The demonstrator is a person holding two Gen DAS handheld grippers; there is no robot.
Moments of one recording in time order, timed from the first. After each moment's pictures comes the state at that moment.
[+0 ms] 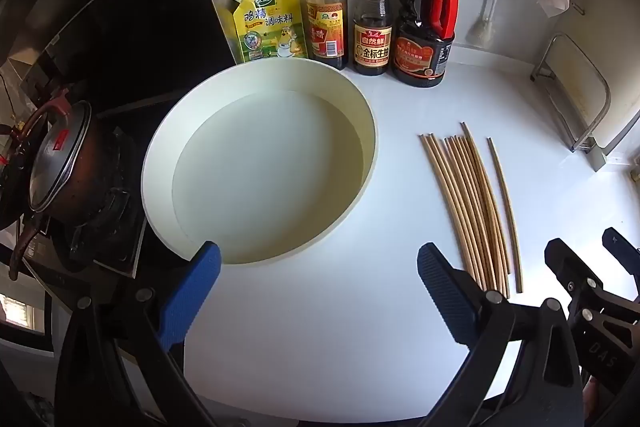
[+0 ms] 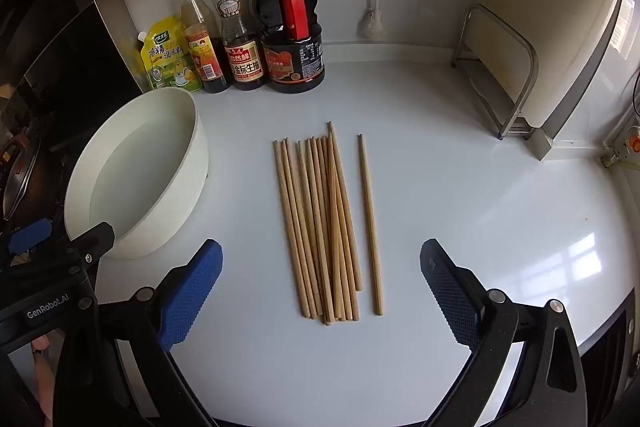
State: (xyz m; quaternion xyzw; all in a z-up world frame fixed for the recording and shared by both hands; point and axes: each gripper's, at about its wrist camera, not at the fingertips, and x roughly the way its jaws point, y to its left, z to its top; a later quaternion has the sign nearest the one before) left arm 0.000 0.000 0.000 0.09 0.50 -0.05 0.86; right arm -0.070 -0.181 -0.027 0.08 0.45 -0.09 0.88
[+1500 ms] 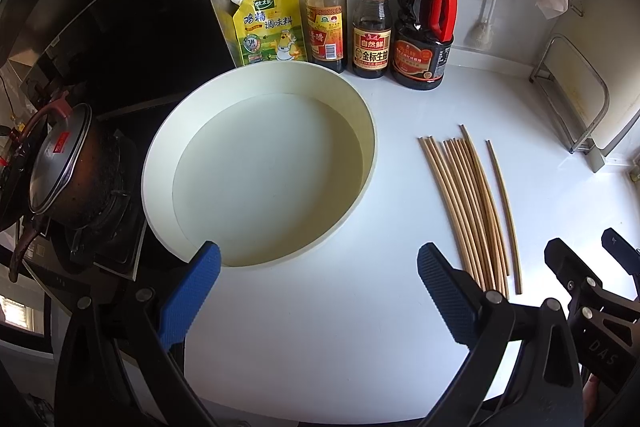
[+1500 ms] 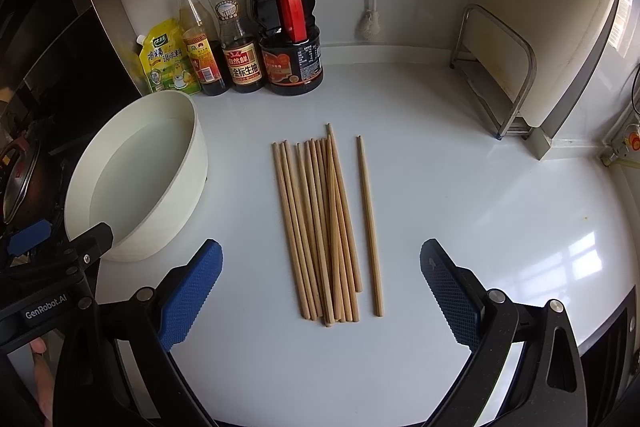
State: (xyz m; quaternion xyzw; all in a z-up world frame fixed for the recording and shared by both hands) left arm -0.002 -0.001 0.002 0.08 0.49 -0.05 0.86; right arm -0.070 -0.183 -0.025 0.08 0.45 -0.09 0.88
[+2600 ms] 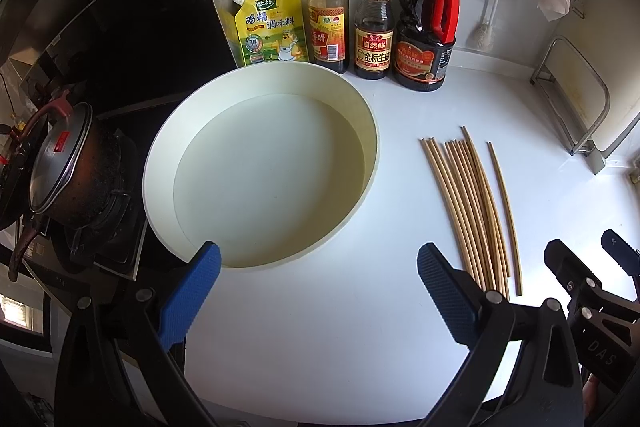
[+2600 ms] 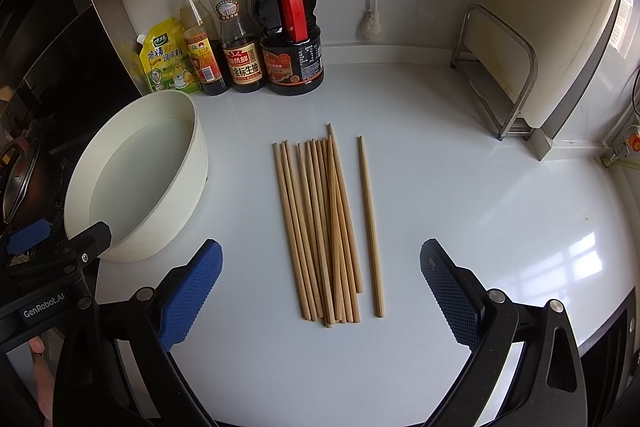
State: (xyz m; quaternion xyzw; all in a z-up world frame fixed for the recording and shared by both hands) left arm -0.001 0.000 0.002 0.08 0.49 -0.05 0.87; right arm -0.068 -0.182 -0.027 0.08 0.45 -0.09 0.88
